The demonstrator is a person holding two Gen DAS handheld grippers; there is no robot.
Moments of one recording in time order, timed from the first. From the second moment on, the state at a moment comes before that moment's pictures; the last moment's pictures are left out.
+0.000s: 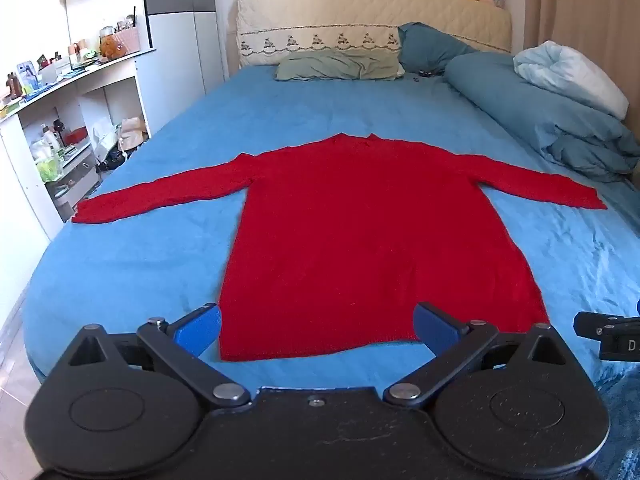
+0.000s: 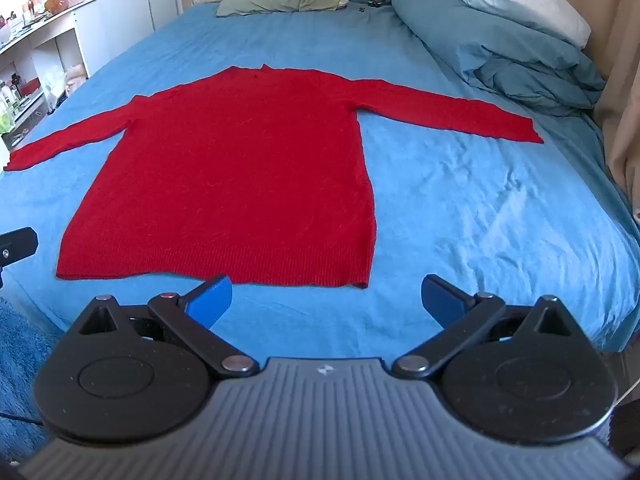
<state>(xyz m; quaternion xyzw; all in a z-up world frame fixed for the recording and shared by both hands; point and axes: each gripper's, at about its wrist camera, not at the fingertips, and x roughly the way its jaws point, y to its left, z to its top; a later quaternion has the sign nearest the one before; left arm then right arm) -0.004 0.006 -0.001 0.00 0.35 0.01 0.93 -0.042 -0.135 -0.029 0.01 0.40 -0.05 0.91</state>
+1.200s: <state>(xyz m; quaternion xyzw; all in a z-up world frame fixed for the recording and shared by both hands) -0.008 -0.007 0.000 0.03 0.35 0.02 0.94 -0.045 -0.134 -0.031 0.01 0.41 -0.05 0.91</state>
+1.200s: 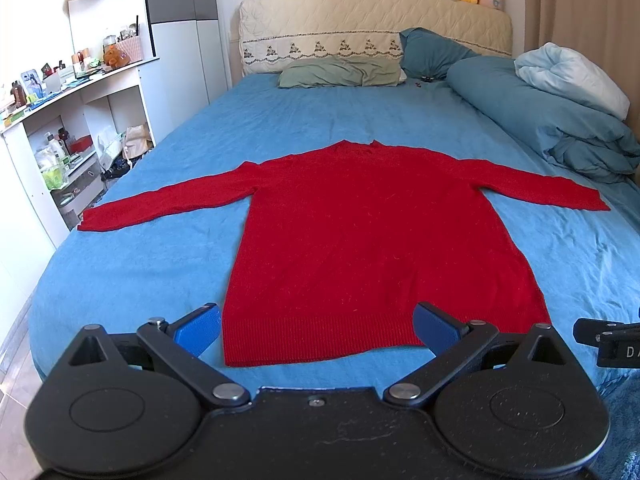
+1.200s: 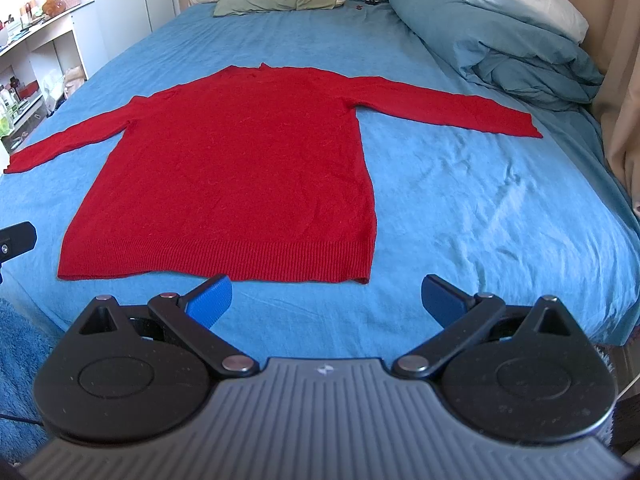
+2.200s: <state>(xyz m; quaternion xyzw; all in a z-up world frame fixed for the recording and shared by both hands) -0.012 -0.007 0.002 0.02 0.34 0.03 0.94 -0.047 -0.136 -0.026 0.01 0.40 -0.05 0.91</state>
